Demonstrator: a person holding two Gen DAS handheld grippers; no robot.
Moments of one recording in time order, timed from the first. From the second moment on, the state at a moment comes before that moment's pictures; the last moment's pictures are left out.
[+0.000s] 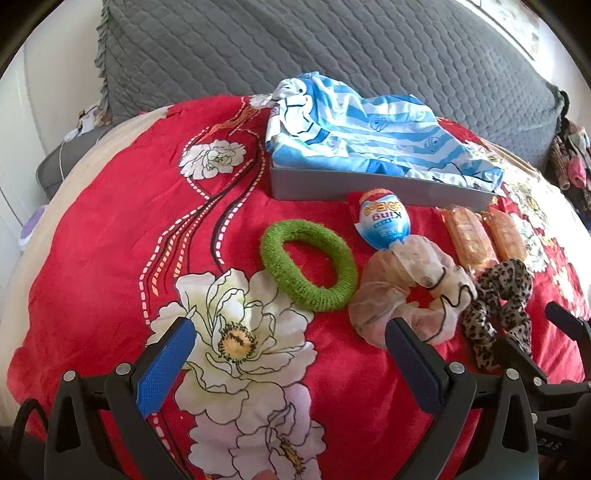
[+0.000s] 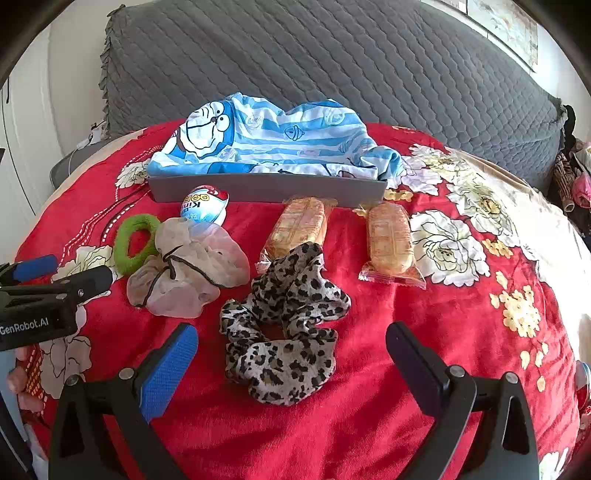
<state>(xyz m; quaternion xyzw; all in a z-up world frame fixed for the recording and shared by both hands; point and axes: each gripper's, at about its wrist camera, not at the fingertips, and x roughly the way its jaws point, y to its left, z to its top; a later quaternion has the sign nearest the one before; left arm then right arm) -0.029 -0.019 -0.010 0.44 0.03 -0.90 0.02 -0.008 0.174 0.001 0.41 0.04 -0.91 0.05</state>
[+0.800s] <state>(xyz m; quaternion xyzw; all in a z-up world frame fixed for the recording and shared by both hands) -0.073 -0.027 -0.035 0.45 0.05 -0.89 0.03 -0.024 0.170 -0.009 0.41 0.07 -0.91 0.04</state>
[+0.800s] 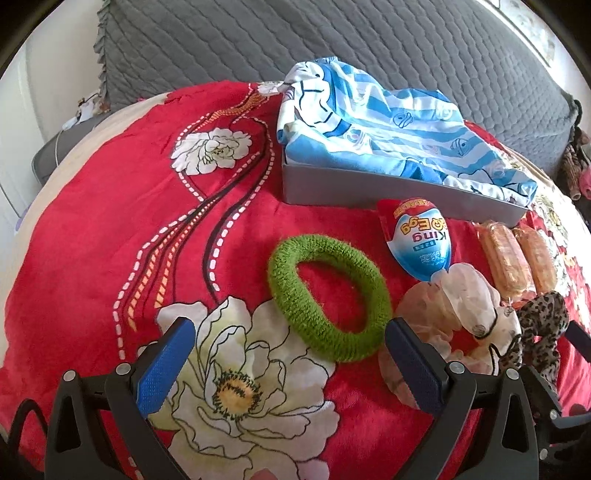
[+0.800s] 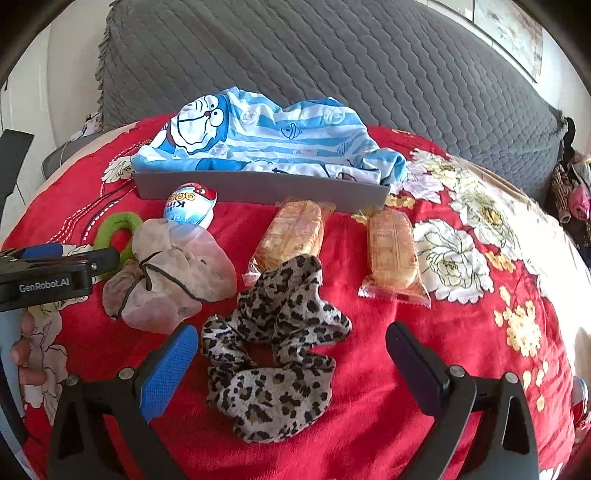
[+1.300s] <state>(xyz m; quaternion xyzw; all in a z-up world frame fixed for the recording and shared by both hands) -0.092 -0.038 -0.043 0.46 0.08 -0.89 0.02 -0.039 0.175 -0.021 0.43 0.04 -0.90 0.04</state>
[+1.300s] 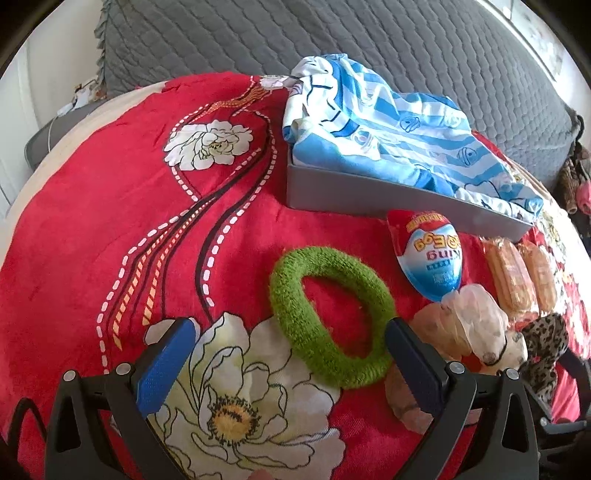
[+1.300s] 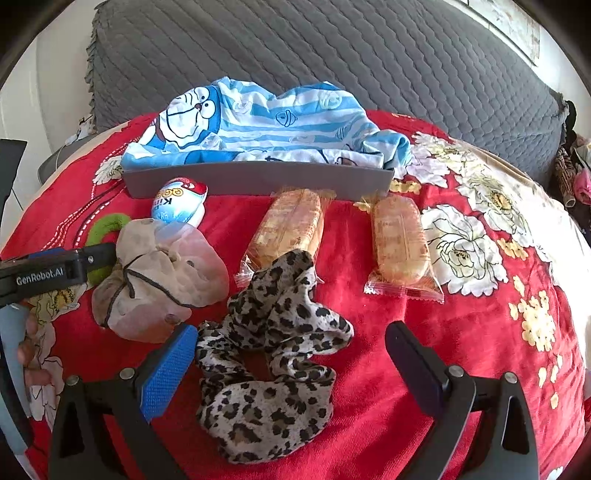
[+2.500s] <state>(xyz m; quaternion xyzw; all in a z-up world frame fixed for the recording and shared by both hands) -0.101 -0.047 -0.049 0.47 0.11 -0.88 0.00 -0.044 0.170 -0.021 0.45 0.03 -0.89 0.08</state>
